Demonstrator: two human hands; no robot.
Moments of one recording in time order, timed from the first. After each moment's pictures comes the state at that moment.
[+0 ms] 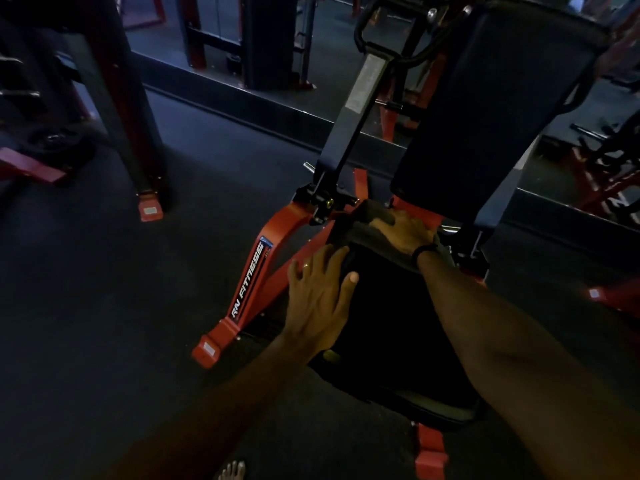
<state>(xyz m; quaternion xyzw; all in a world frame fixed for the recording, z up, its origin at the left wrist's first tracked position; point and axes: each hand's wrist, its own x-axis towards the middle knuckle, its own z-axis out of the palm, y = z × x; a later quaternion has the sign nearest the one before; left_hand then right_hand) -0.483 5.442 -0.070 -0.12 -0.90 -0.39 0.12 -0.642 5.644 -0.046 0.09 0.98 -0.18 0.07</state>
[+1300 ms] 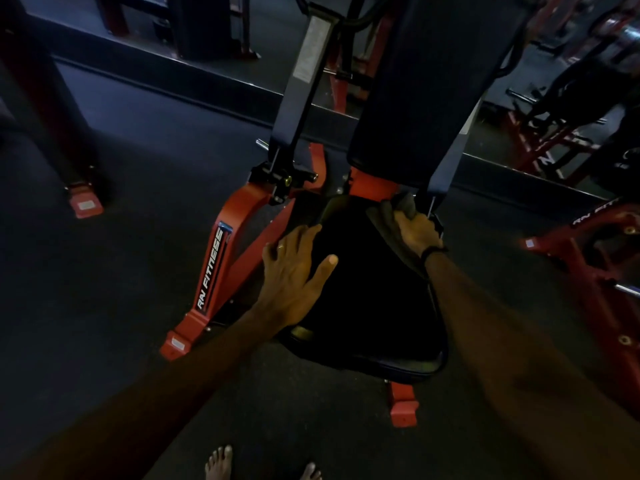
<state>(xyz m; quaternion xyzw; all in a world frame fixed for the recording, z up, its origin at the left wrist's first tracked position) -0.493 5.443 -0.076 -0.18 -0.90 -0.40 0.02 -0.566 5.709 -0.041 0.30 0.89 -0.33 0.05</state>
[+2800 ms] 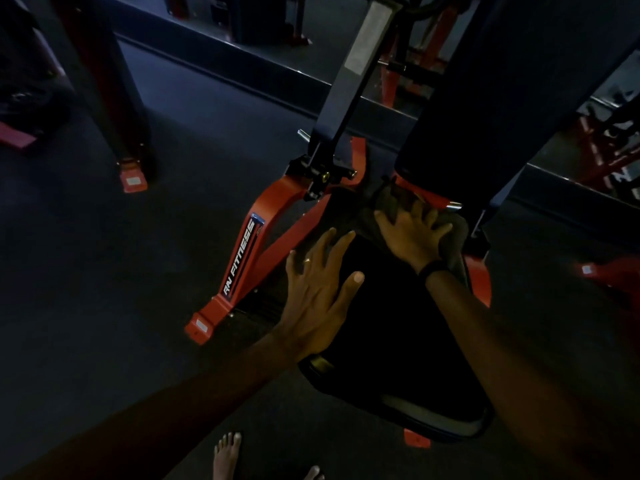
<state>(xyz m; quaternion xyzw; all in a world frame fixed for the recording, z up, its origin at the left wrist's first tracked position) -0.495 5.445 -0.082 -0.14 -0.87 -0.47 0.03 -0.624 5.633 -0.068 0.15 0.98 -0.10 0.05</state>
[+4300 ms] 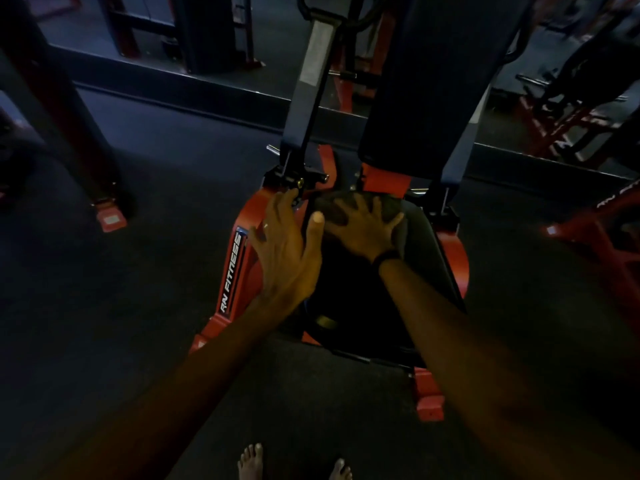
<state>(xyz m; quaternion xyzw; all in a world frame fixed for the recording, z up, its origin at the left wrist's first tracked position) -0.494 5.420 -0.033 -0.07 -0.85 -0.49 0.15 -0.564 5.582 -0.052 0.07 0.99 -0.13 0.07</state>
